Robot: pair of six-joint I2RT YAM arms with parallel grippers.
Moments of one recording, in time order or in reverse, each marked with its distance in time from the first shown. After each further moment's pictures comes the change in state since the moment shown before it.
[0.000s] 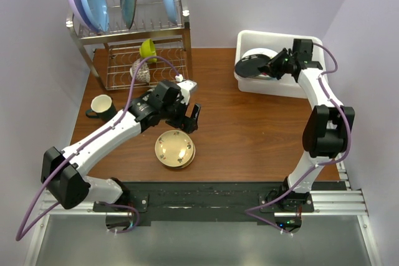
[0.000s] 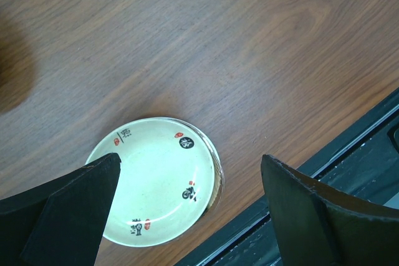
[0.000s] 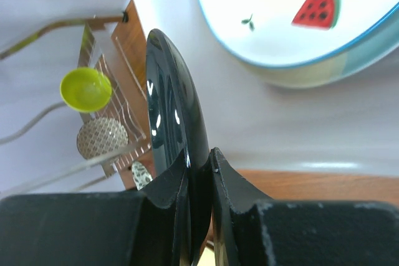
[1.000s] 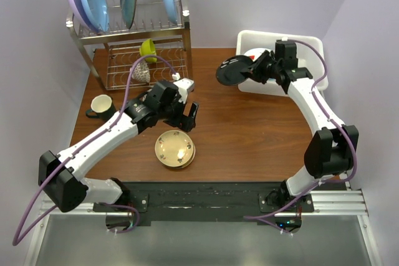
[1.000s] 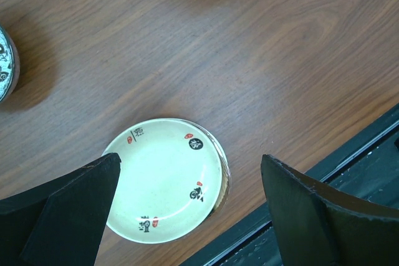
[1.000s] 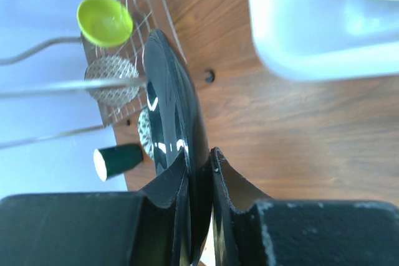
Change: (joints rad) left arm 0.000 -0.033 0.003 -0.007 -0.055 -0.001; right arm 0.212 -0.225 -0.128 0.005 0.076 -0.018
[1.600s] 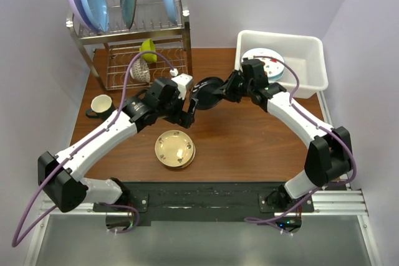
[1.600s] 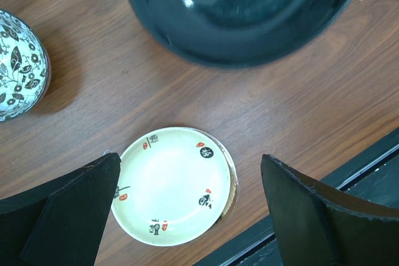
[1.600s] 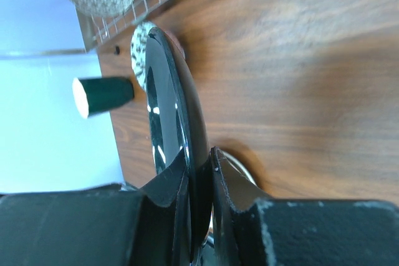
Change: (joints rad) left arm 0.000 0.000 0.043 -0.015 -0.059 0.000; right arm 0.290 -0.055 -0.181 0.093 0.075 0.071
